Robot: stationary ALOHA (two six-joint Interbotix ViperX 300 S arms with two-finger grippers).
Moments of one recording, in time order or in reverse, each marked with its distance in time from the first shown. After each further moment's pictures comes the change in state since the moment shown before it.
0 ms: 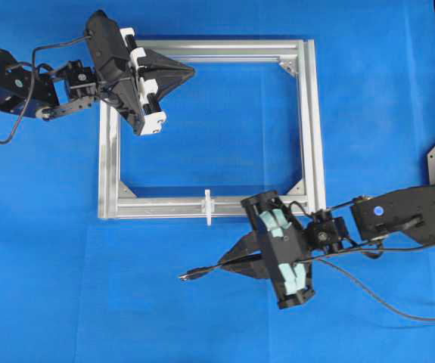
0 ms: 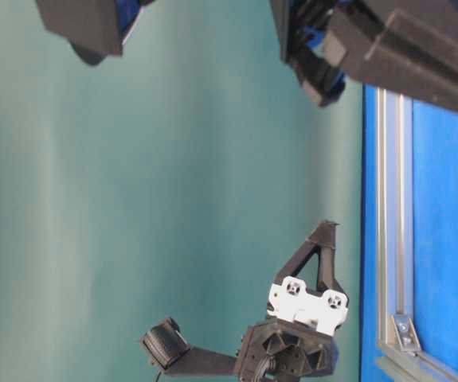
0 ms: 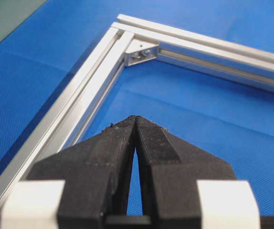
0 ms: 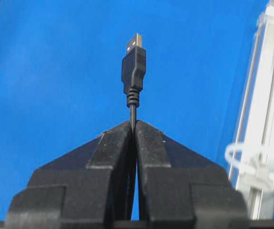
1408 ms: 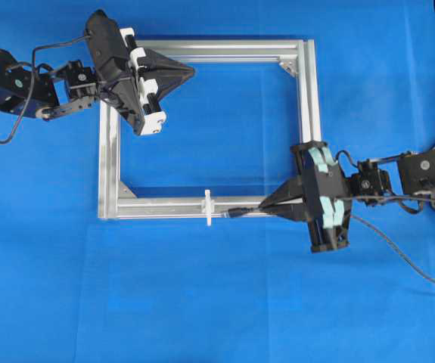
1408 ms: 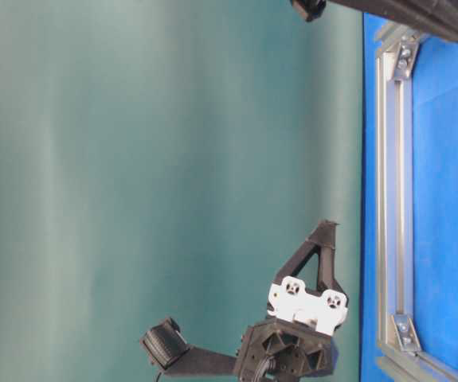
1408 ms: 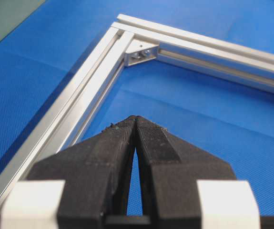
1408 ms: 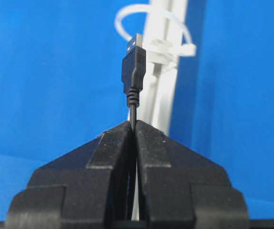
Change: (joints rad) left arm -0.002 0.000 0.000 0.002 0.000 -0.006; right arm -0.166 -0.181 0.235 0.003 0.002 0.005
